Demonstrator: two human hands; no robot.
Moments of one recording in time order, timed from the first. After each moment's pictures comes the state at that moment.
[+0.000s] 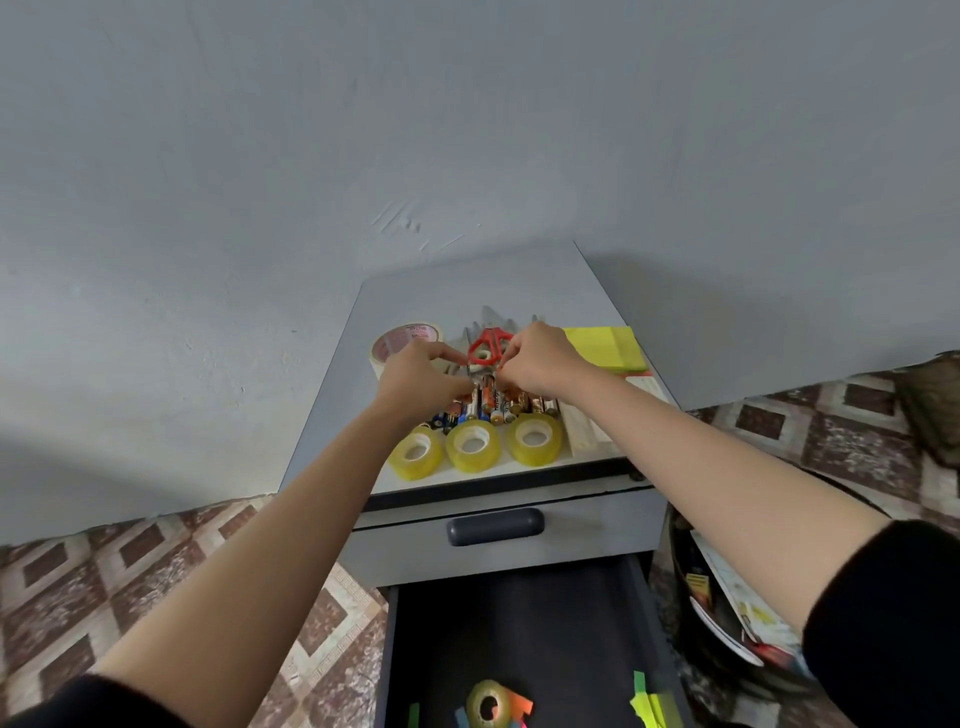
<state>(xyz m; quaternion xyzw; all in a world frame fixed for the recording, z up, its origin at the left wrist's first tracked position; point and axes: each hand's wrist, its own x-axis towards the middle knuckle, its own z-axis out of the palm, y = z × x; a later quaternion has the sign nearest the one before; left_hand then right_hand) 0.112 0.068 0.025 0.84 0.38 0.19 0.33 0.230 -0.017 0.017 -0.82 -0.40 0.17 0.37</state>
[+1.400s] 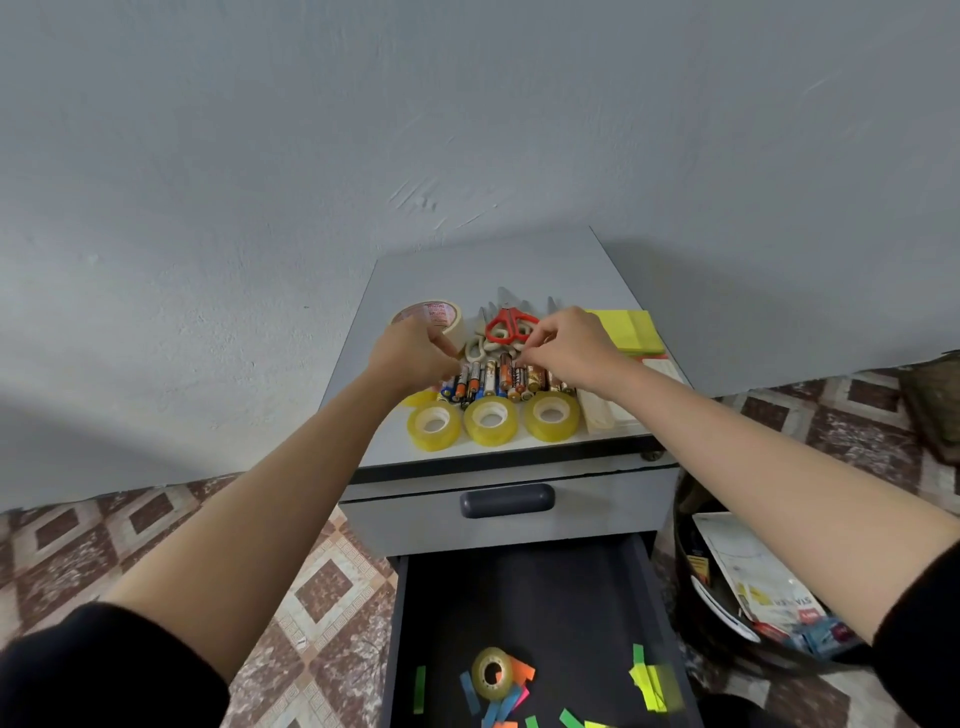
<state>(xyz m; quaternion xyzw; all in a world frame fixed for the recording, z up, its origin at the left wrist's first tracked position) 0.094 0.081 0.038 0.87 0.40 0.12 0.25 0.223 -0.037 0.016 -0.80 -0.42 0.14 0.40</state>
